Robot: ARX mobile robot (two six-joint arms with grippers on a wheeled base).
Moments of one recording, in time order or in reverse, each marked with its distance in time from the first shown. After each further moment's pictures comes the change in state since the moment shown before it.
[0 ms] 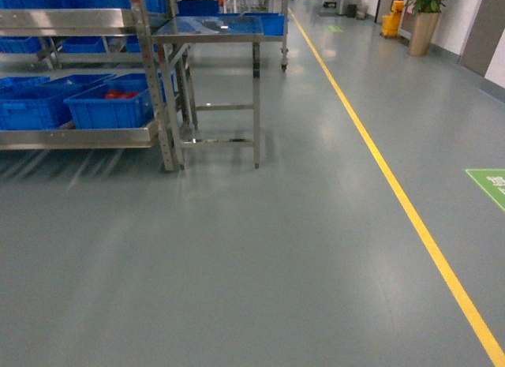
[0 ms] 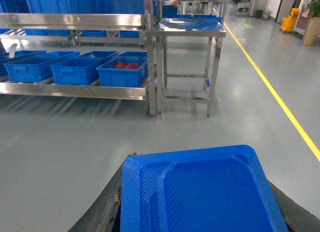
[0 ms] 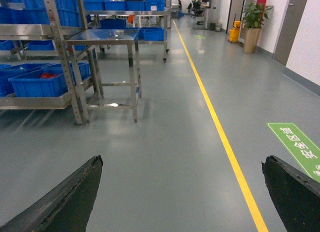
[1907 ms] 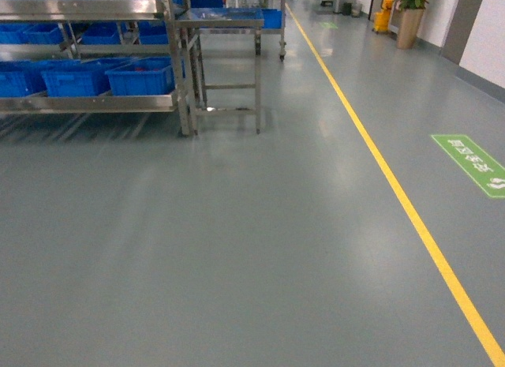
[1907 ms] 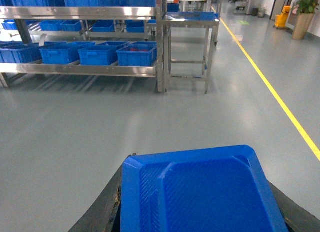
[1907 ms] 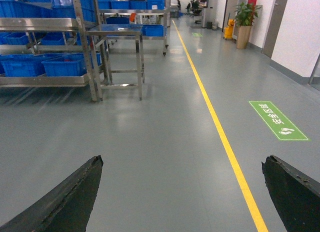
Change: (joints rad) left arm 0.000 0.000 0.002 -0.001 0.000 0.003; right arm 0.000 0.000 0.000 -0.001 0.000 0.000
